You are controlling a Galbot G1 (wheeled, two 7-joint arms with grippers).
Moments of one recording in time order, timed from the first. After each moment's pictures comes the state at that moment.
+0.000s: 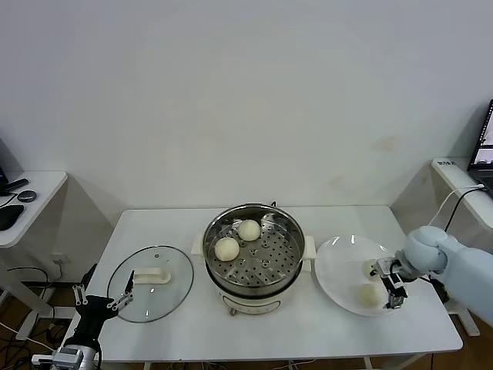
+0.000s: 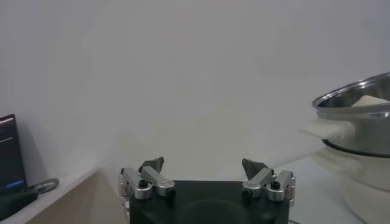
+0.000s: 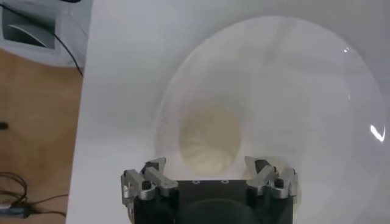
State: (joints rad) left arm 1.65 -1.22 -0.77 -1.95 -0.09 -0.19 0.03; right arm -0.25 0.51 -0.64 1.45 -0.25 -0.18 -1.12
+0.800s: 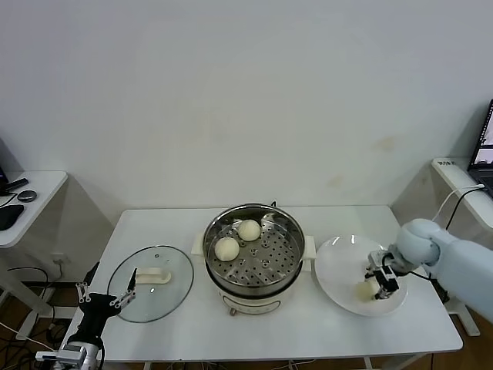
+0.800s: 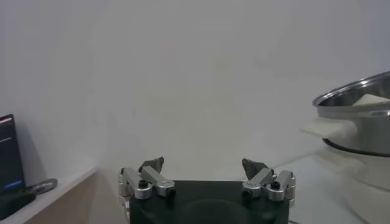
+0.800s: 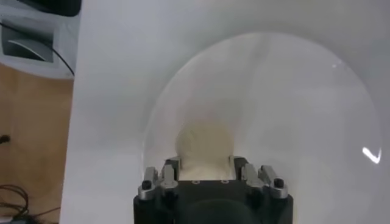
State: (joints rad) left arm 1.63 -1.21 -0.75 -1.94 -0.09 -0.19 0.03; right arm -0.02 0.51 -0.78 1.48 -0.12 -0.21 -1.20
